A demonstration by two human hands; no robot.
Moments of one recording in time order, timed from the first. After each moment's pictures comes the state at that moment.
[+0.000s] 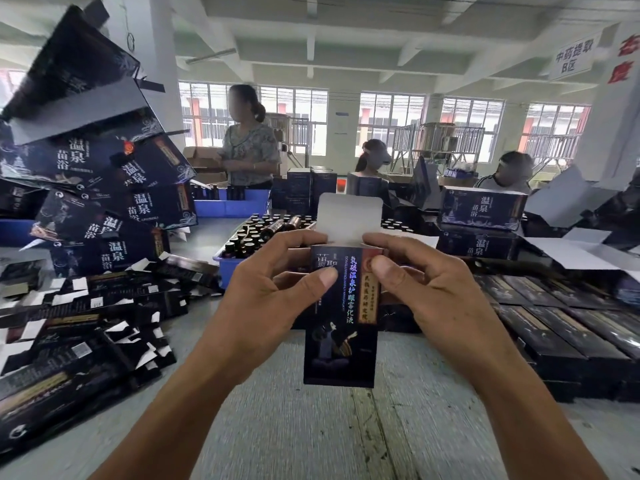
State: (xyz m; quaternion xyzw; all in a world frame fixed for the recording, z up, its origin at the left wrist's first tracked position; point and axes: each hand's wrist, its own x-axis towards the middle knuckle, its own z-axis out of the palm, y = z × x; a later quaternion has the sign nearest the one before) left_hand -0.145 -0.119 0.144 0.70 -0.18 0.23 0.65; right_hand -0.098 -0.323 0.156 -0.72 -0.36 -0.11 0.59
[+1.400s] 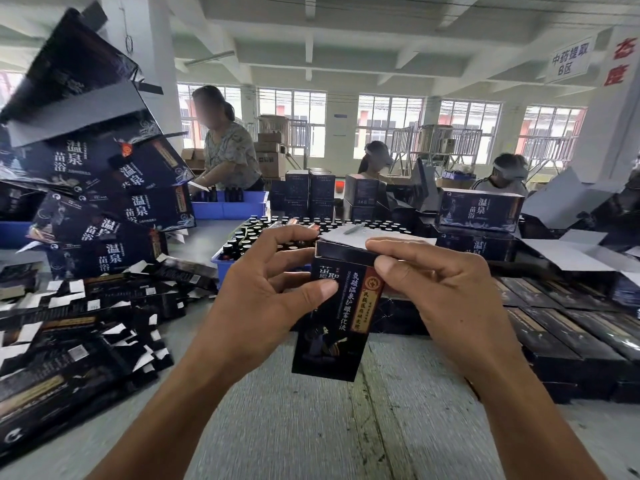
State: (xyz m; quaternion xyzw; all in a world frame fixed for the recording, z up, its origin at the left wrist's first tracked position) left_hand -0.150 -0.120 0.149 0.69 -0.17 0.23 0.67; right_hand -0.107 -0.323 0.160 -0.68 -0.33 -0.16 0.63
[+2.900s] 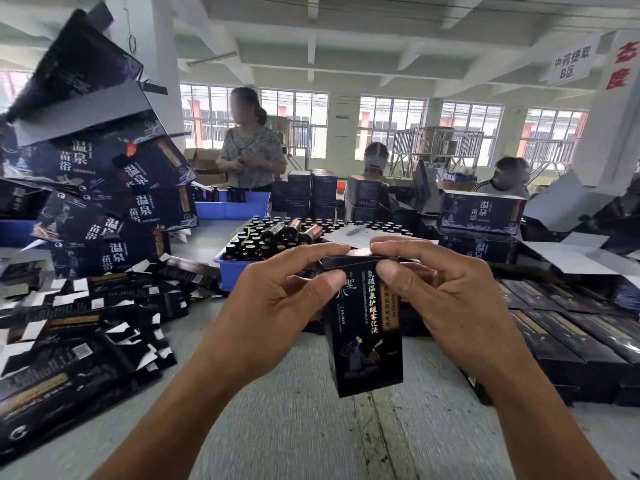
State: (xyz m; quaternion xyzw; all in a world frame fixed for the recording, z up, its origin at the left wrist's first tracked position) left_hand -0.157 -0.122 0.148 0.76 -0.22 0.25 0.56; right_hand -0.106 -0.327 0.161 -0.68 -0.37 -0.15 0.61
